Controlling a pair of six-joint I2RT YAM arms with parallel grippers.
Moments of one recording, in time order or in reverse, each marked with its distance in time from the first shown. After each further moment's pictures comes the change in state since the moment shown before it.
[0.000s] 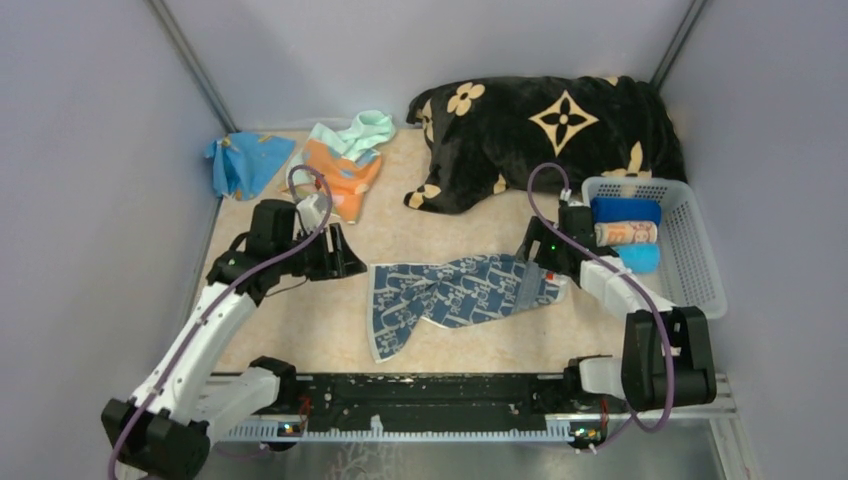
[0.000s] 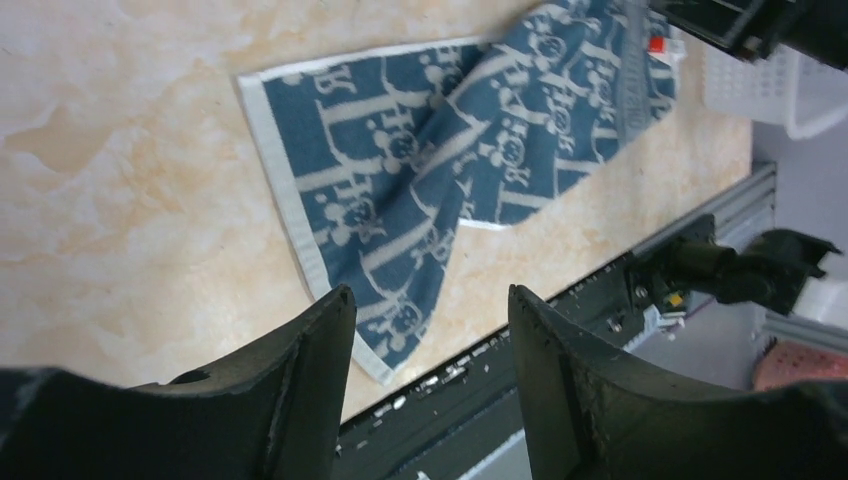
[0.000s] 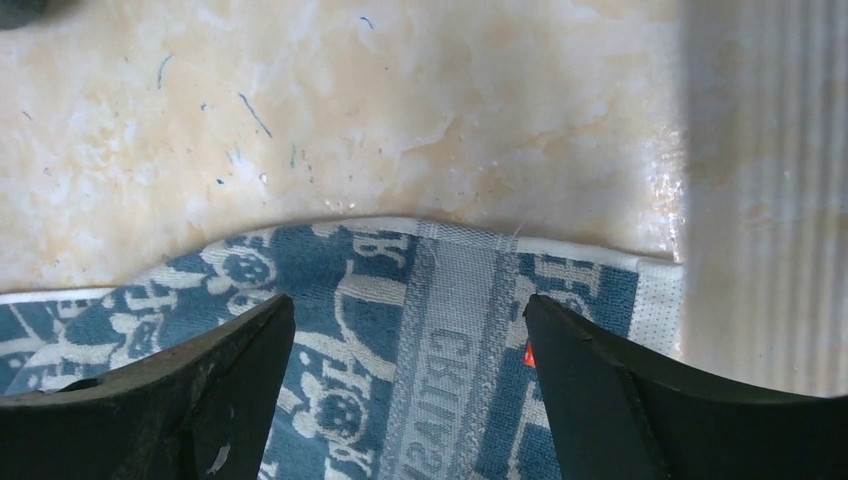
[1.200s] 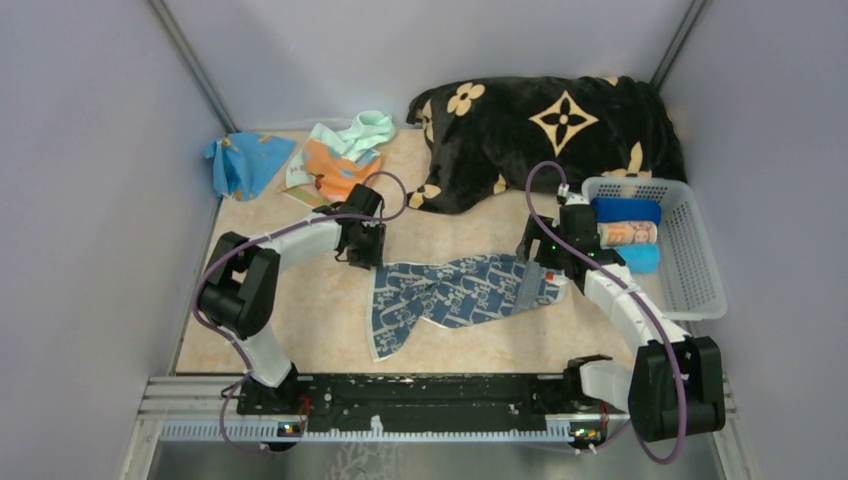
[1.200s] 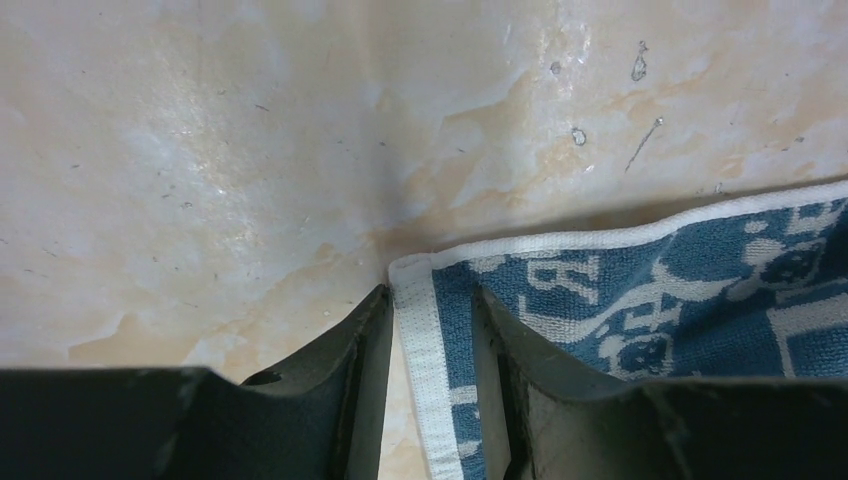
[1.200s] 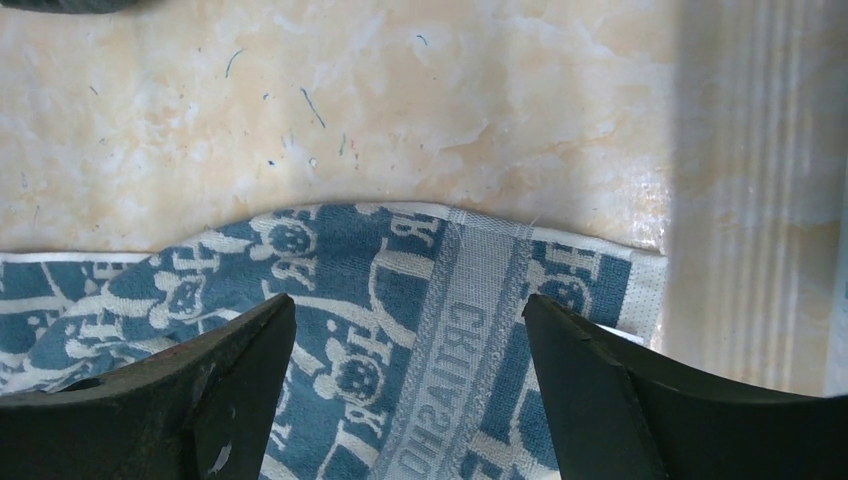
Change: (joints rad) left arm -0.165 0.834 0.190 0.209 -0.430 0.078; right arm 0.044 -0.138 0.031 -0.086 0.024 -0.069
